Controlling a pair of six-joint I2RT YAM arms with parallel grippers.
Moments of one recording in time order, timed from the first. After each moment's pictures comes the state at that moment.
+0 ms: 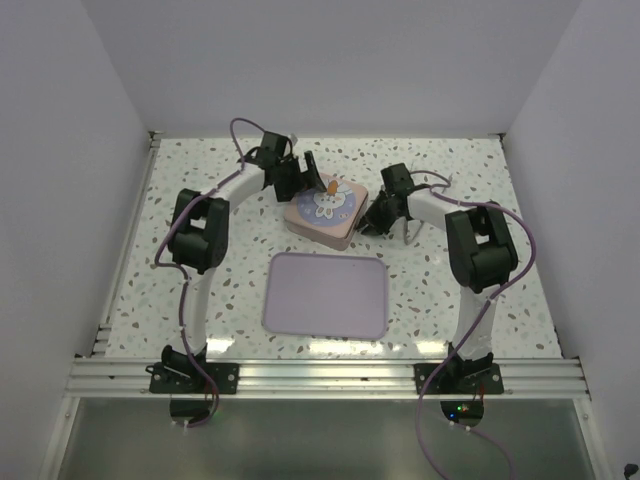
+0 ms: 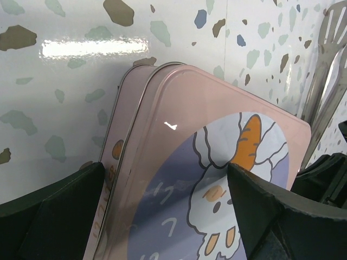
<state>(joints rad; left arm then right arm) -0.34 2.28 1.81 -0.40 0.37 -0.60 0.32 2.01 1.32 -0.39 -0.21 0.99</state>
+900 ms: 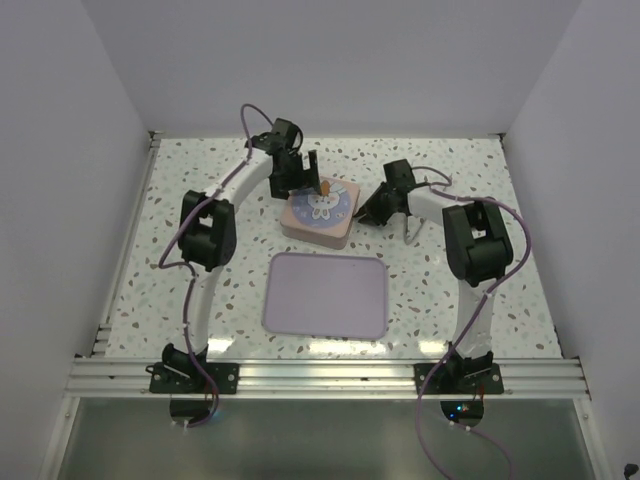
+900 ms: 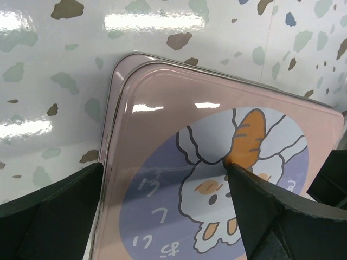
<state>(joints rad) -0.37 2.35 2.09 -0.80 0.20 -0.51 0.29 2.07 1.37 -0.28 -0.24 1.05</state>
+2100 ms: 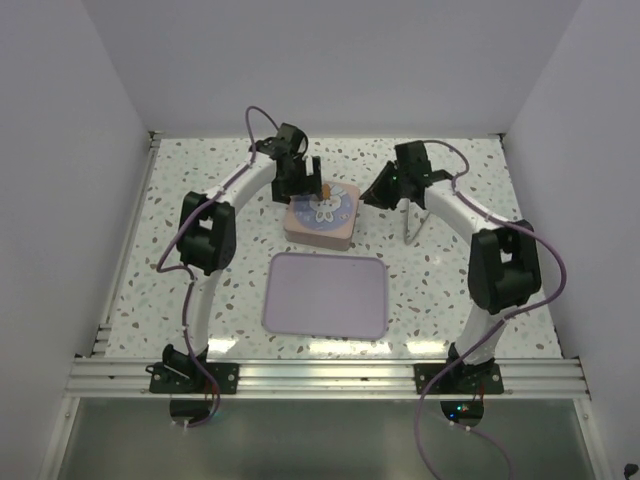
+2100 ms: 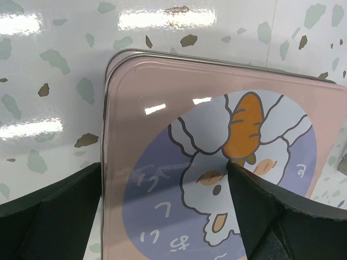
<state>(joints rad) -0.41 2.31 2.03 -0.81 0.13 -0.48 0.30 1.83 1.37 -0.40 -0.20 0.92</state>
